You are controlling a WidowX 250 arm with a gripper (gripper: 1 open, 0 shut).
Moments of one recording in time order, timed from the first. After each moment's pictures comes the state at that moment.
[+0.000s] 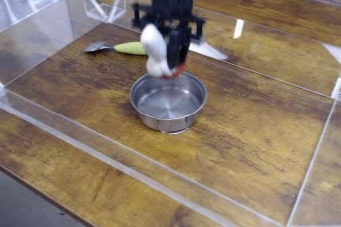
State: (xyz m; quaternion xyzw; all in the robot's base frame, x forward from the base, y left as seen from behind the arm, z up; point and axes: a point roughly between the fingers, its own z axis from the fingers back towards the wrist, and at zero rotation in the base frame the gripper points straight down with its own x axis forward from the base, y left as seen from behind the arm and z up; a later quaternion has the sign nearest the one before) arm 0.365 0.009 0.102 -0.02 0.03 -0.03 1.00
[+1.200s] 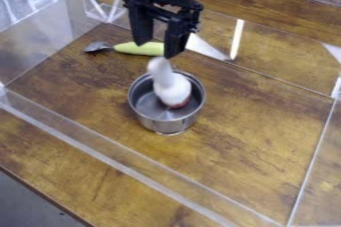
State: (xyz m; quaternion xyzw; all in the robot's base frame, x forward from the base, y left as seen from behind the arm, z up) arm 0.350 0.007 0.119 0.02 0.01 -0.05 1.00
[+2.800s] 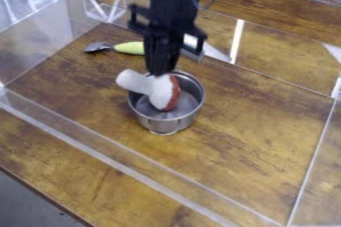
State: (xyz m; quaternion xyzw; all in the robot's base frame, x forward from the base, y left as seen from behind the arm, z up) arm 0.332 -0.011 0.119 0.03 0.02 -0.07 1.00
